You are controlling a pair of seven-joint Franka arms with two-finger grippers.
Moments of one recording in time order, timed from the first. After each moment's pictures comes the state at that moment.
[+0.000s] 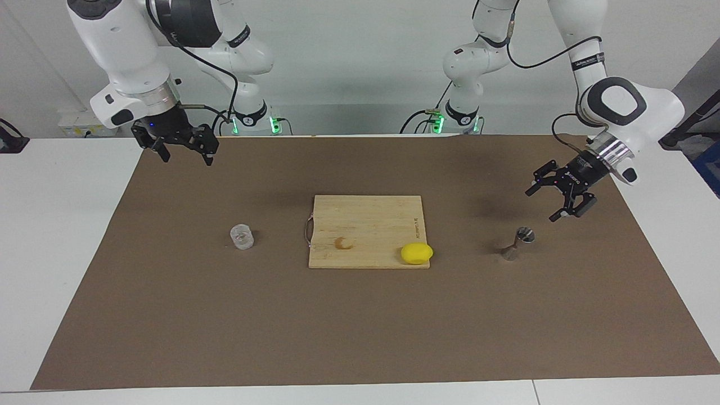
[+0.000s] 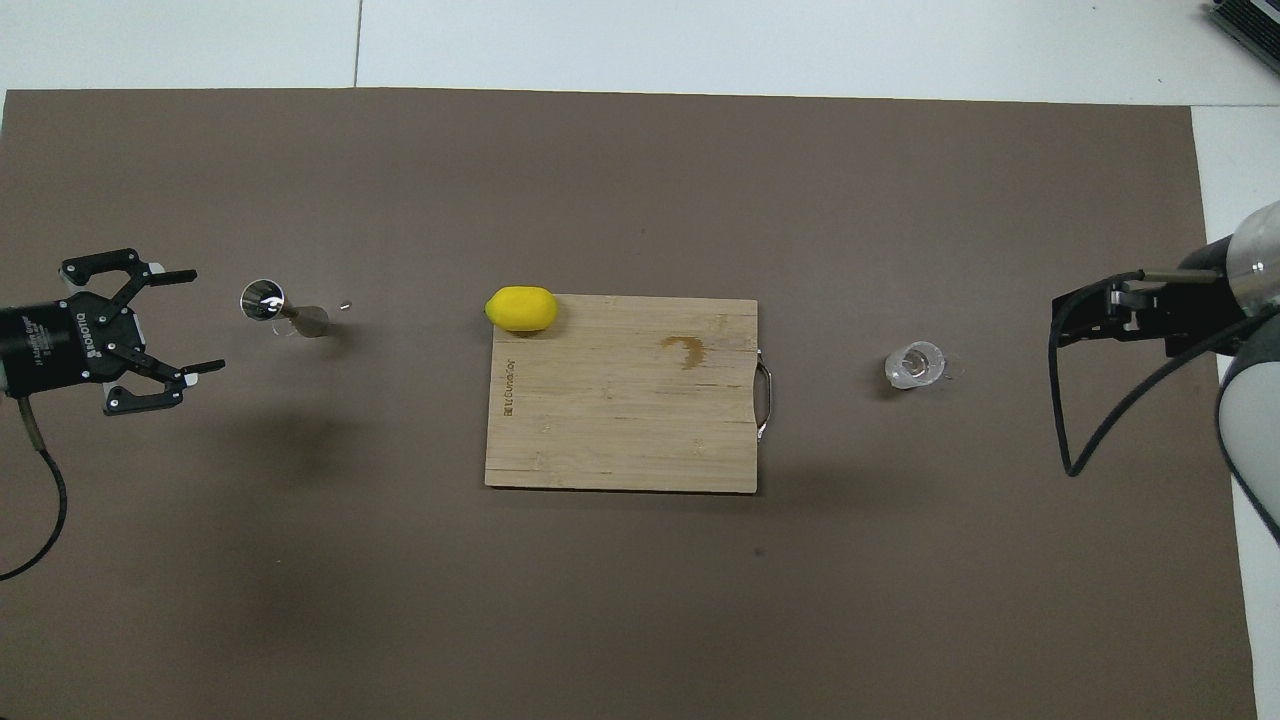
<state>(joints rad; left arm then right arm) 0.32 0.01 -0.09 -2.14 -1.00 2.08 -0.99 -0.02 -0.01 0.07 -1.64 -0.03 1.58 0.16</state>
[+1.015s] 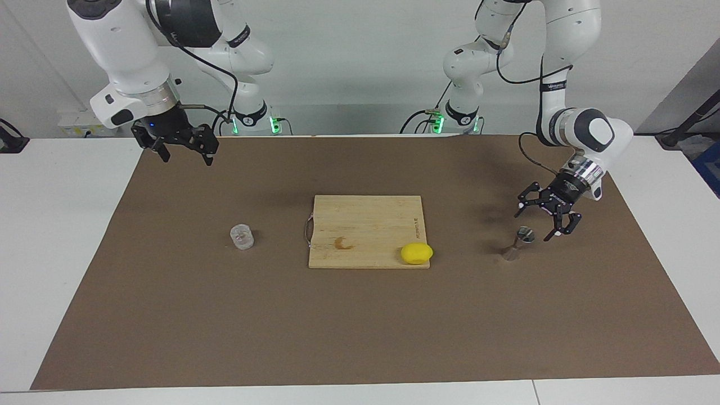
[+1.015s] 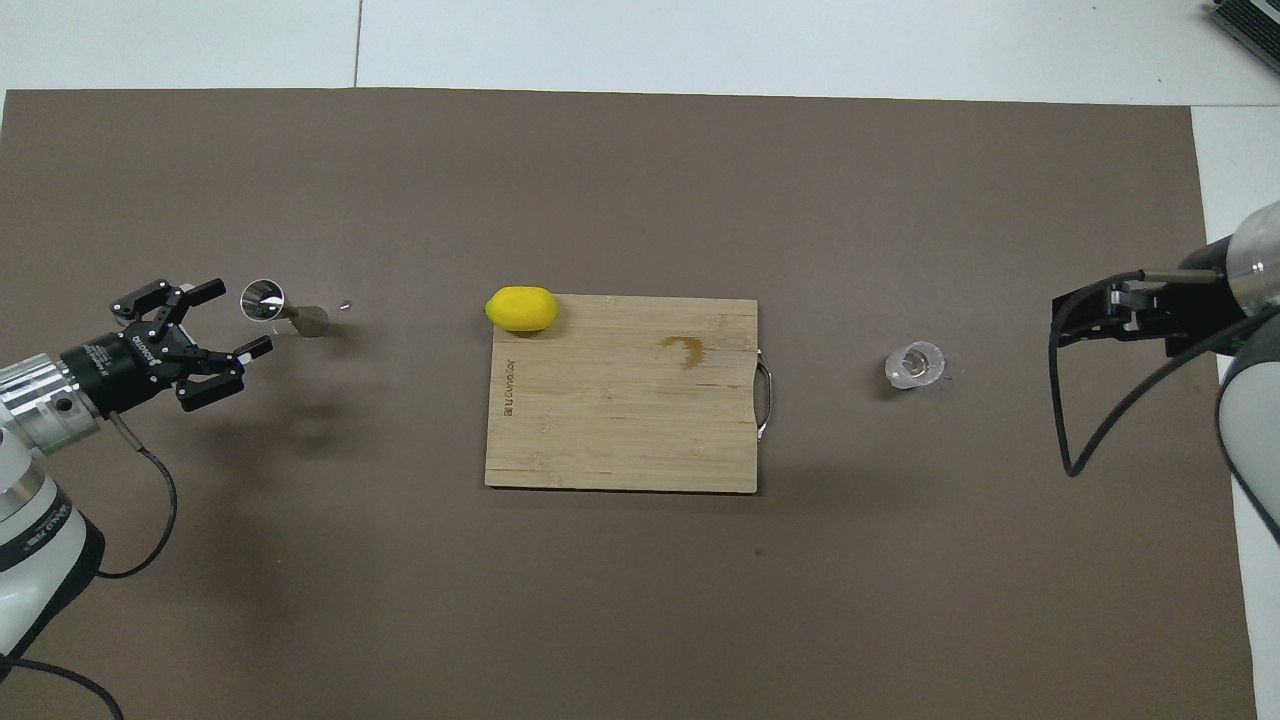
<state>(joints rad) 0.33 0.12 -0.10 -2.26 -1.47 2.20 -1.03 -0.02 -0.01 0.07 -1.64 -0.03 1.58 0.16</state>
